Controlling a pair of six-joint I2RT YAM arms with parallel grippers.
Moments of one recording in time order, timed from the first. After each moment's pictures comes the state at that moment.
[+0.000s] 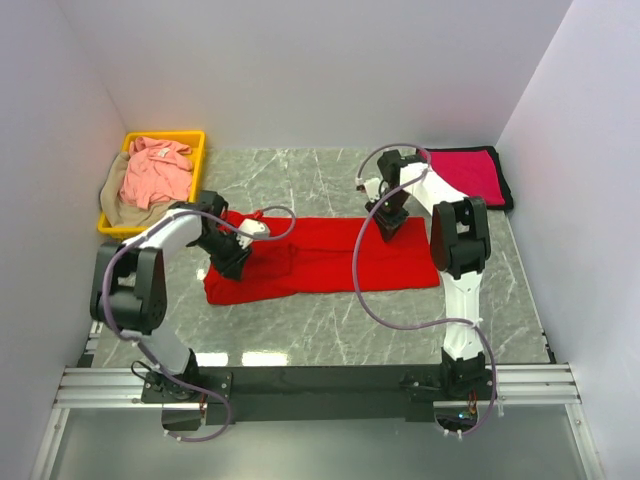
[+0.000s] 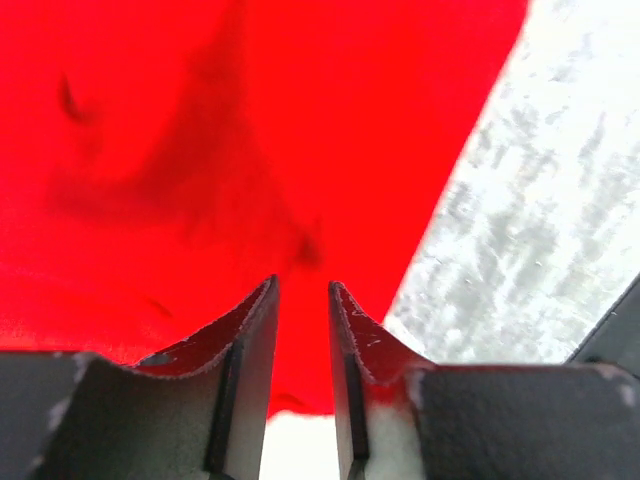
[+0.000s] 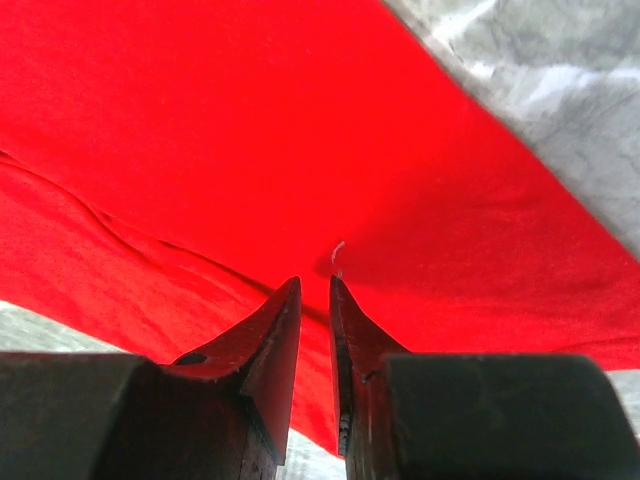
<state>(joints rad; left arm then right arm) -0.15 1.68 1.08 -0.86 0.48 0.85 0.24 2.23 1.84 -1.12 -0.20 -0.41</state>
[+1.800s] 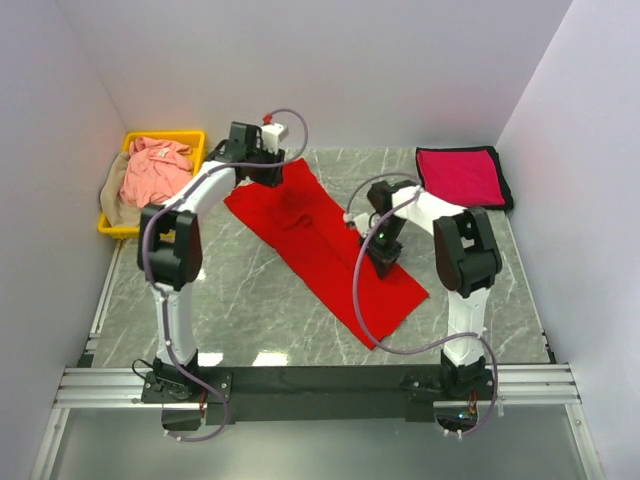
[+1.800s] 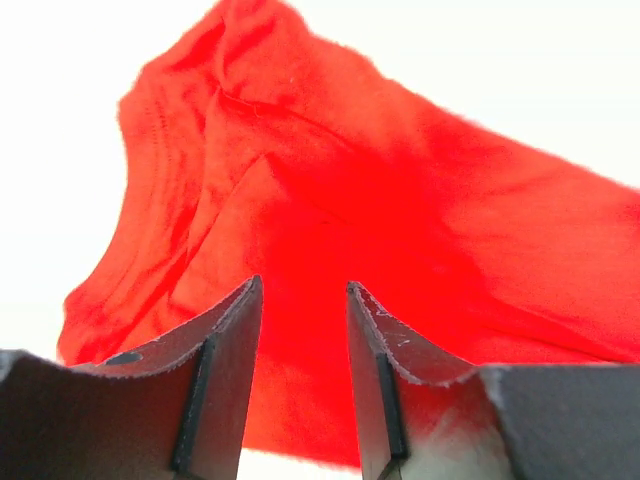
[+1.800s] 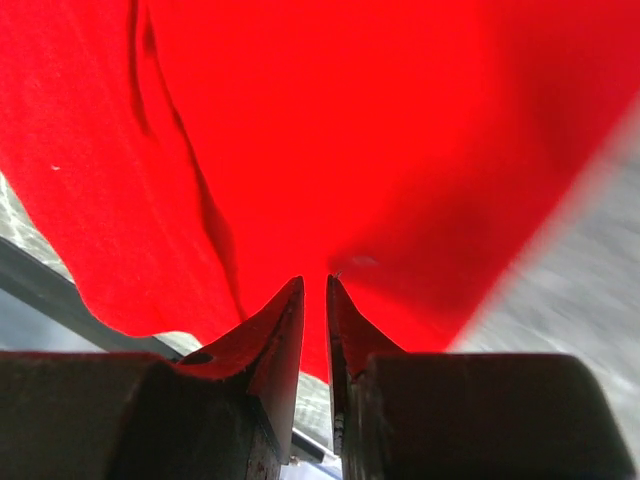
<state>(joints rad) -0.27 2.14 1.80 -0.40 0.28 0.14 0.33 2.02 1.47 -1.11 -0.30 -0.45</state>
